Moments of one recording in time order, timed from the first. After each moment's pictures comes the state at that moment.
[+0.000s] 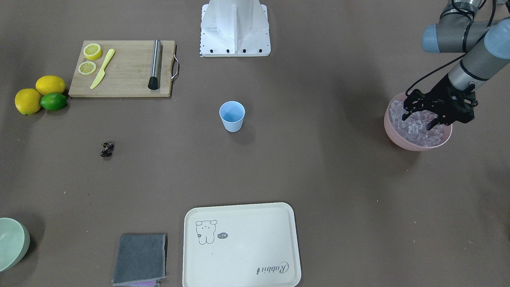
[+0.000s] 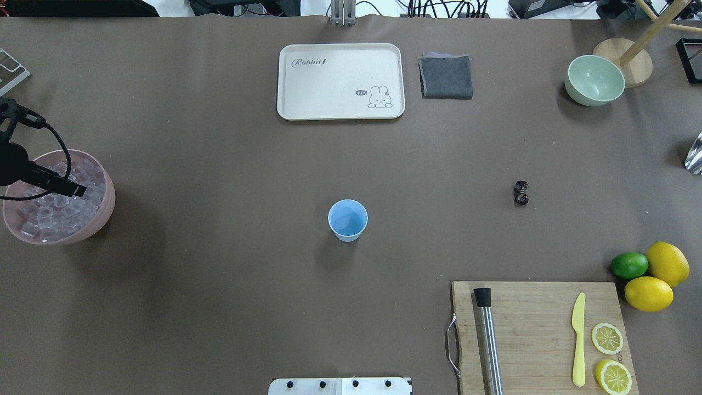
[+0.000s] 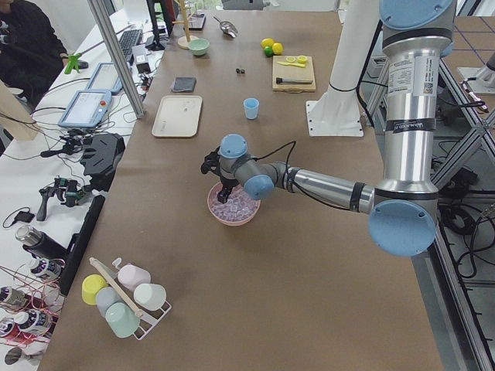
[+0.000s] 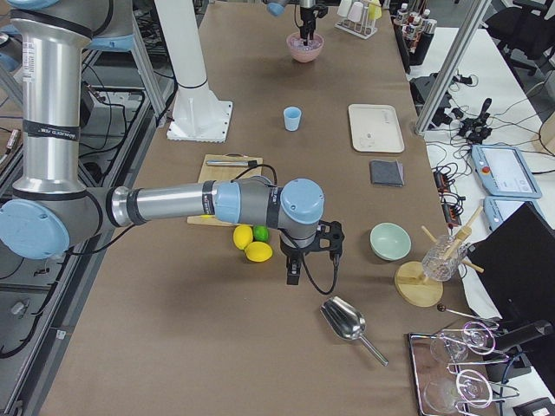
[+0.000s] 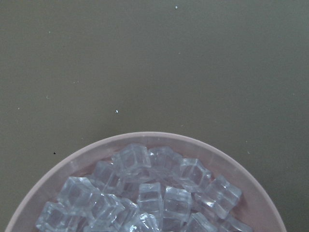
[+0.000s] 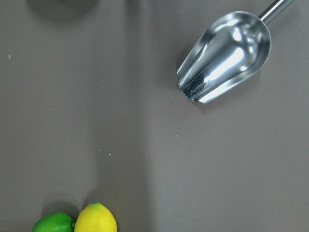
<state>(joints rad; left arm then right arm) -1.00 -1.55 -1.74 -2.17 -2.21 -0.46 1.61 -1.68 1.83 -1.77 2.41 -0.05</state>
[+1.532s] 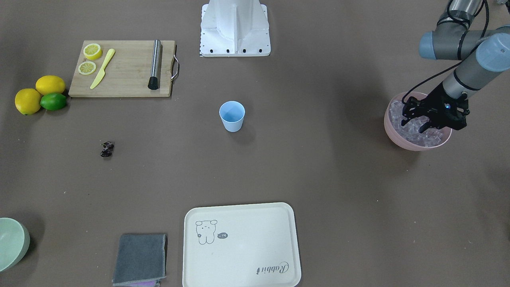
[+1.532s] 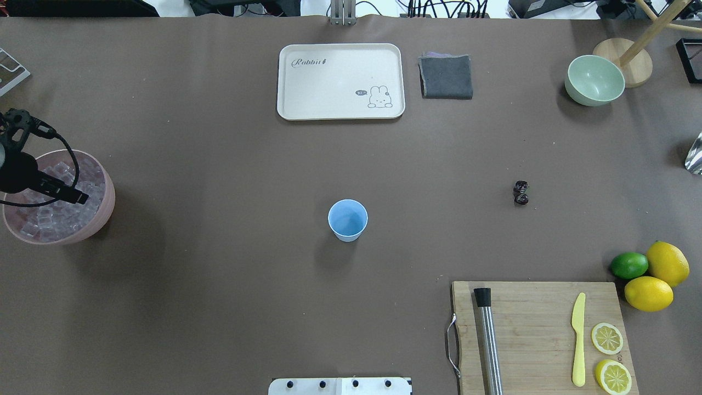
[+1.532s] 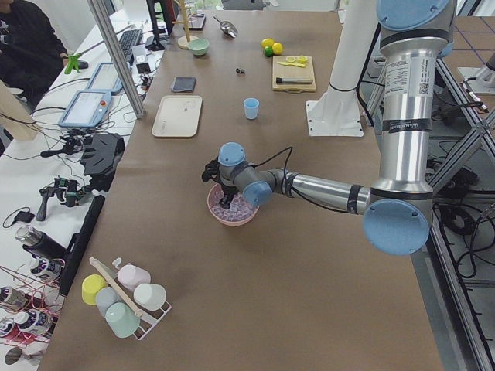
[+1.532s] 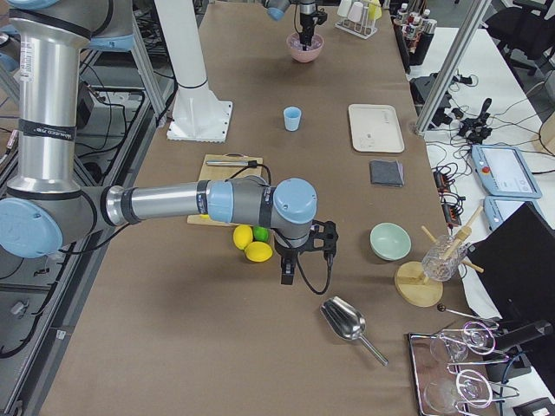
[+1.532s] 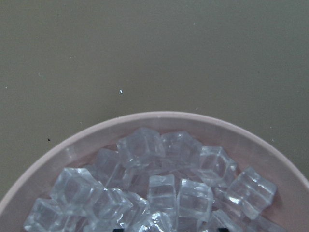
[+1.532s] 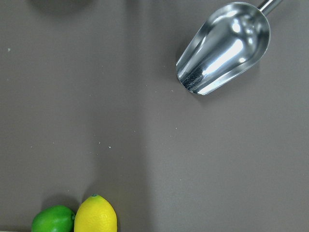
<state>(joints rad) -0.97 -1.56 -1.68 -2.18 -2.21 -0.46 1.61 -1.71 1.85 -1.77 2.41 -0.05</state>
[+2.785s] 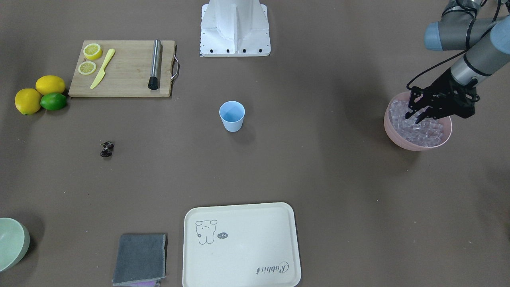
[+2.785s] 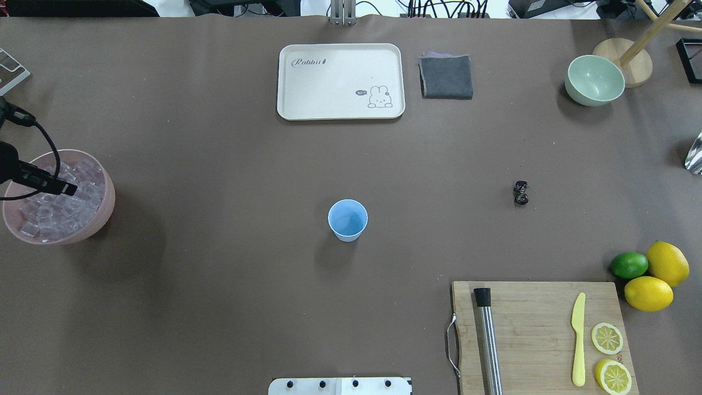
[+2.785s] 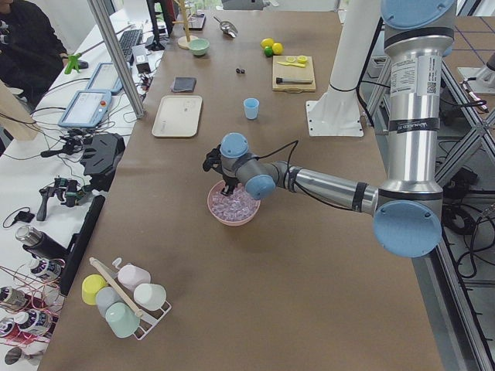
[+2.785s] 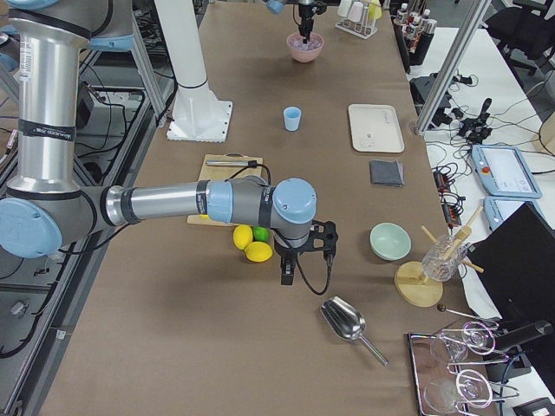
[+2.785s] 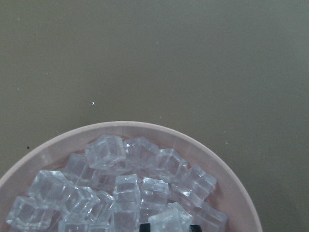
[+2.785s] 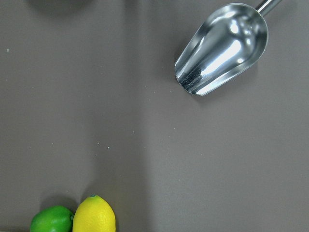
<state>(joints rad) -1.05 -1.52 -1.79 -2.18 -2.31 -0.46 1.61 -1.71 1.85 -1.77 2.40 -0.05</state>
